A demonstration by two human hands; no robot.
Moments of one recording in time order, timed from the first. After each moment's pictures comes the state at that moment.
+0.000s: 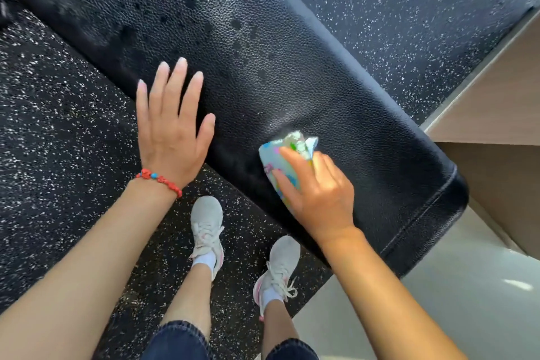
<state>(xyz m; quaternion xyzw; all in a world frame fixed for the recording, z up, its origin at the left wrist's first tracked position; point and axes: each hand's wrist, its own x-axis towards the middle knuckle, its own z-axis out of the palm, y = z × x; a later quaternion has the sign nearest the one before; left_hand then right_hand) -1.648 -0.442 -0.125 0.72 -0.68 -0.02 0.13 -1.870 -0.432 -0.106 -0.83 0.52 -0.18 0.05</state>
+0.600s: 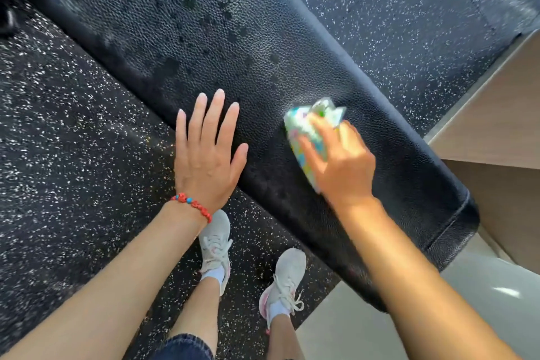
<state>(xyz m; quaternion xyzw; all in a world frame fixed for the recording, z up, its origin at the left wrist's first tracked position) -1.636 -0.443 -0.126 0.71 -0.69 -0.06 0.14 -1.831 -0.502 -0.108 -0.82 0.55 -0.17 0.01</state>
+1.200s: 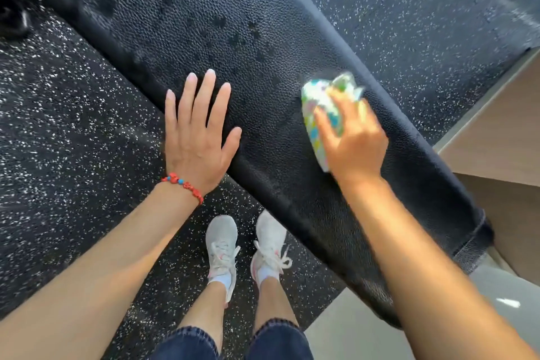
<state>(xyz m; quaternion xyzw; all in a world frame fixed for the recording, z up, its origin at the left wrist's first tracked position) -1.584 -0.474 -0.134 0.72 -0.68 -0.04 0.13 -1.792 -0.547 -0.108 -0.79 0.59 -0.17 0.02</state>
